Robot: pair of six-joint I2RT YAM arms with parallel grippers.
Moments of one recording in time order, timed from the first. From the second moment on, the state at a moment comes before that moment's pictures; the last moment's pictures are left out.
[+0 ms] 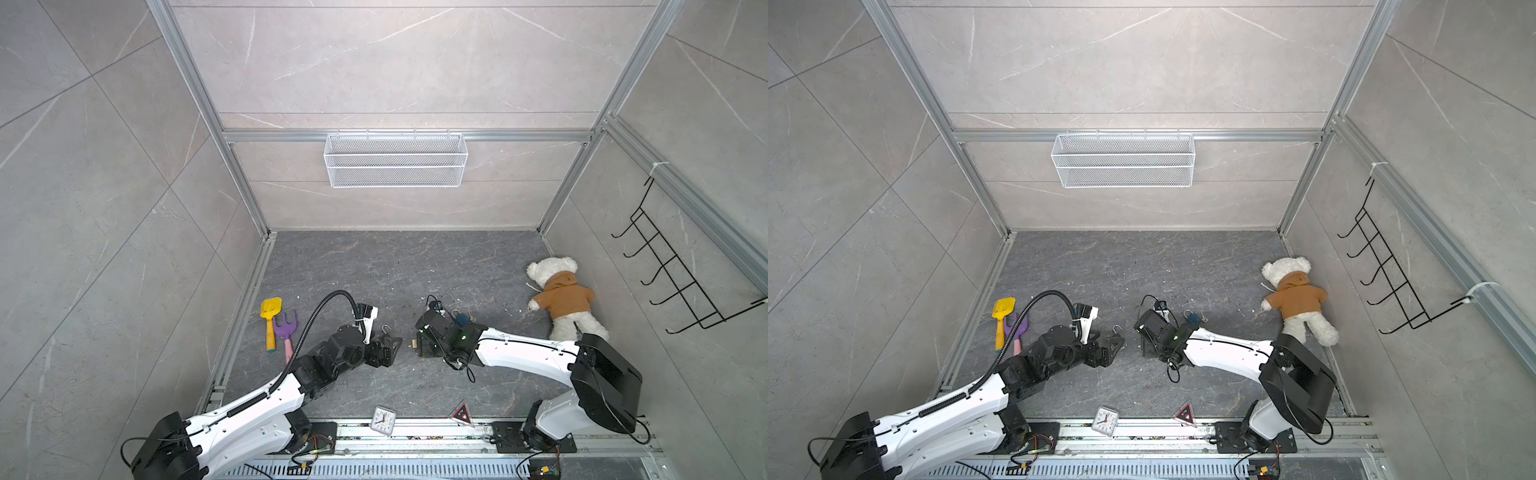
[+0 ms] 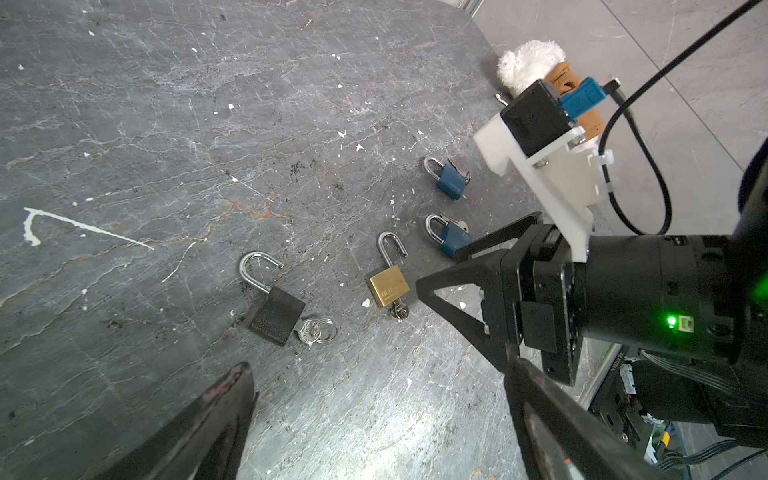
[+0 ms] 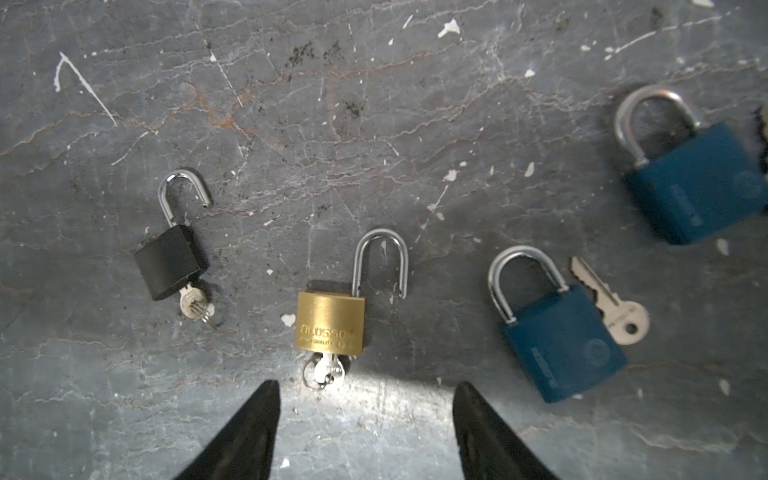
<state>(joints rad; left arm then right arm) -0.87 0.90 0.44 -0.05 -0.02 -0.54 0.93 1.54 0.87 -0.42 0.25 0.77</state>
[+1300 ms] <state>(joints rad) -0.87 0.90 0.37 -0.02 -0.02 -0.55 0.96 1.80 1.02 -0.42 0.29 0.77</state>
